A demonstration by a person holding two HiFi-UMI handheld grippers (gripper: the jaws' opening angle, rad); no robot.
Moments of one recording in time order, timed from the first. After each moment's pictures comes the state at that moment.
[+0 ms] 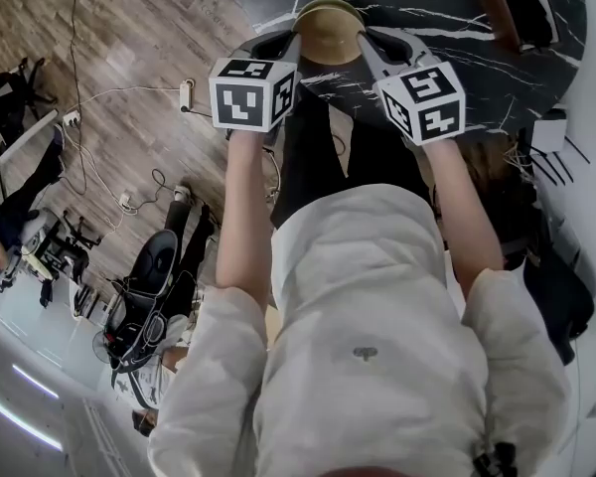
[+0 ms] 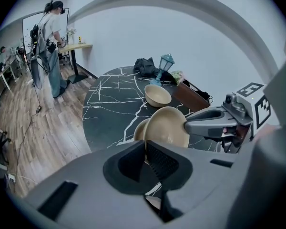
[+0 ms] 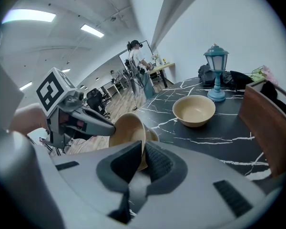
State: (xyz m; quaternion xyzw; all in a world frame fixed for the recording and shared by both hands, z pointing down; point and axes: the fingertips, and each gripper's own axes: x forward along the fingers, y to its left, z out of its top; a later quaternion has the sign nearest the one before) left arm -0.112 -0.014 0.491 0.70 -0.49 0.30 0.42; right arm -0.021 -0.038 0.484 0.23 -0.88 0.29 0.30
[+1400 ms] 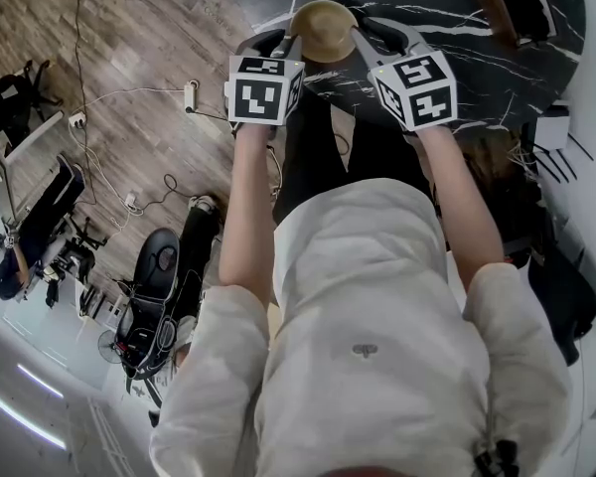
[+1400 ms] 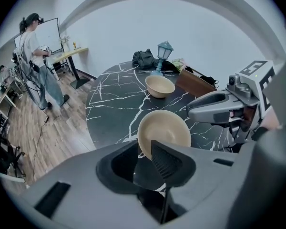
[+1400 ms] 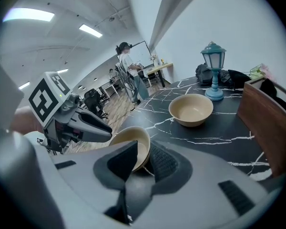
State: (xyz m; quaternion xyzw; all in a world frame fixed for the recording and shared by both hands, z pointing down) left arm -0.116 -0.008 0.509 0.68 -0.50 0.37 0.39; right arm -0.019 -0.047 0.494 0.24 -0.88 0.29 0.30
